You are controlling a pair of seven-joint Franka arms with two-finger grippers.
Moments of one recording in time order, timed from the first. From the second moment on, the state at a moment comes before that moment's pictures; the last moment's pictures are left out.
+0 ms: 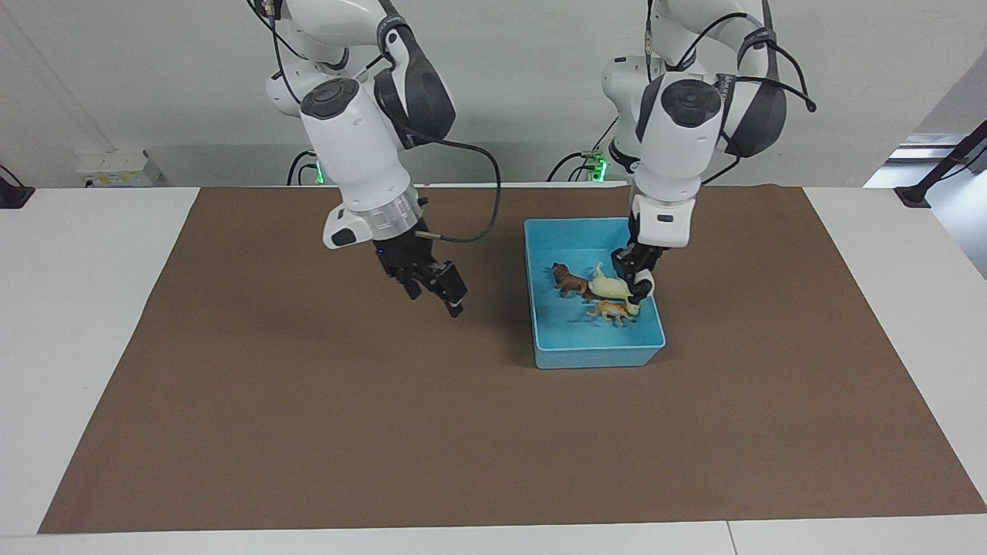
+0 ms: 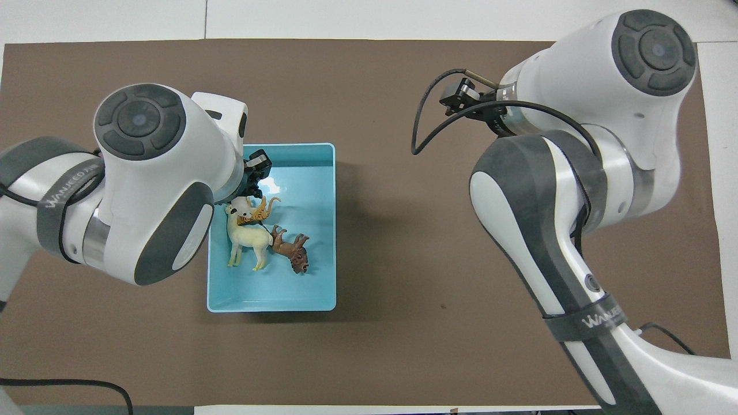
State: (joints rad) left arm -0.30 0.09 -0.16 -1.78 0.10 1.85 -0.97; right arm 0.67 0.27 -0.44 -1.54 0.17 1.96 0.63
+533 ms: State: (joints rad) left arm -0.31 0.07 -0.15 -1.79 0.10 1.83 -0.97; right arm 0.49 0.17 -0.44 -1.54 0.02 1.80 0.08
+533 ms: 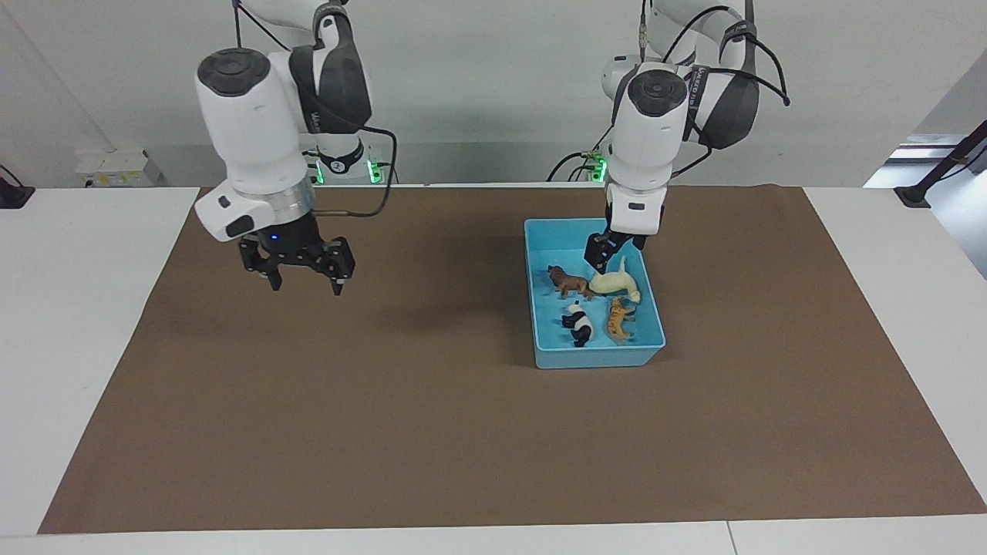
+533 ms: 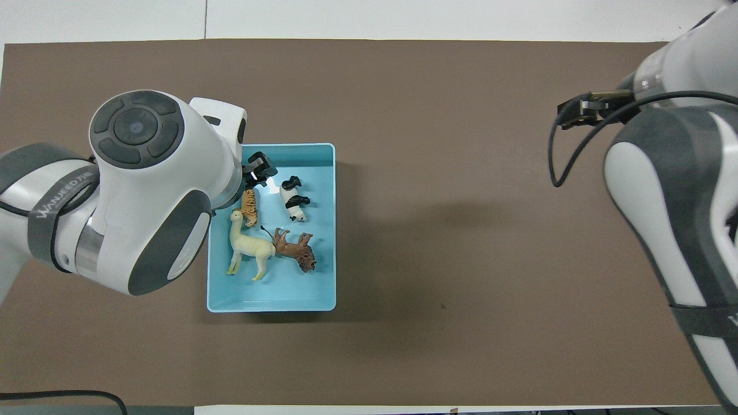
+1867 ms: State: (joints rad) left arm 0.26 -0.13 -0.11 -1.72 0.02 1.63 -0.02; right arm -0.05 -0.01 -0.10 -1.51 0.02 1.45 -0.16
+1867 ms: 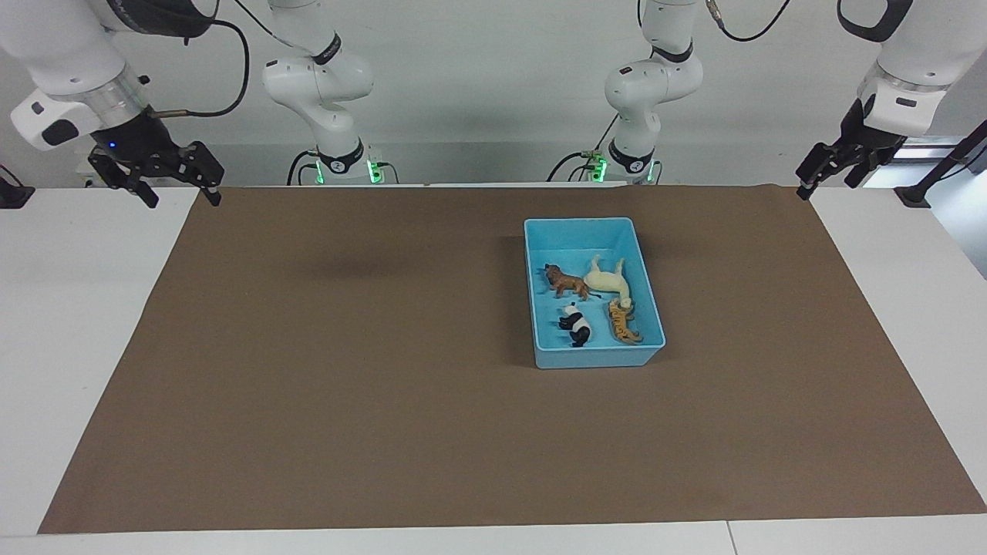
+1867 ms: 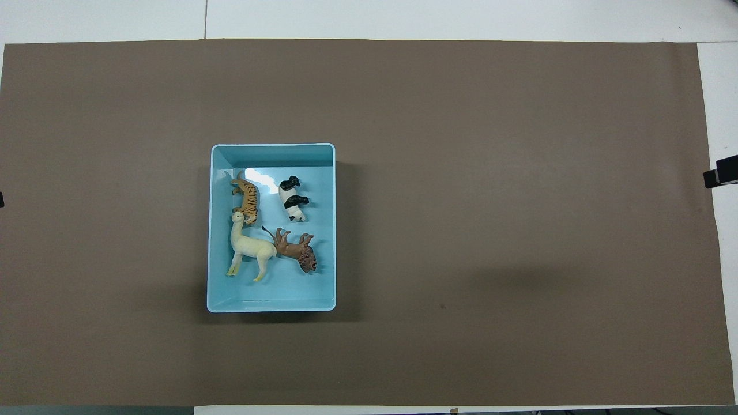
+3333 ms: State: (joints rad) left arm 0.03 -0.05 0.01 -1.64 0.01 1.58 -0.03; right arm -0.19 -0.03 0.03 -1.47 -0.03 1.39 -0.16
